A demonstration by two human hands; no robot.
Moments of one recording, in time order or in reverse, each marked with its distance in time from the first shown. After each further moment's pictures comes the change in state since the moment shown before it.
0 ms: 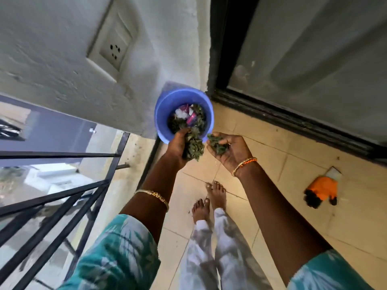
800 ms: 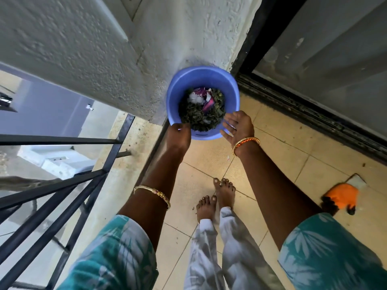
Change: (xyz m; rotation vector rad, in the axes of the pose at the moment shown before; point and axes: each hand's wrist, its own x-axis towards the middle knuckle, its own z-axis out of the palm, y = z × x) left_hand 0.073 -0.004 -0.071 0.492 0.414 0.235; right_hand 0.129 0.027 0.024 -0.287 0.213 -0.123
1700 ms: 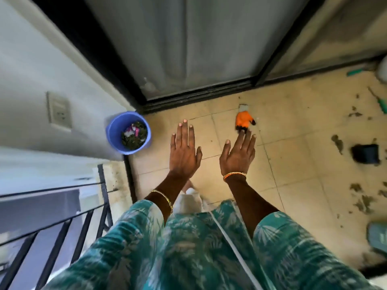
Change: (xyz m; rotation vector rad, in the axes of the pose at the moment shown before) left_hand -0.398 -0.011 0.036 1.427 -0.242 1.406; right_hand -0.377 0.095 -0.263 -0.745 1.020 -0.599
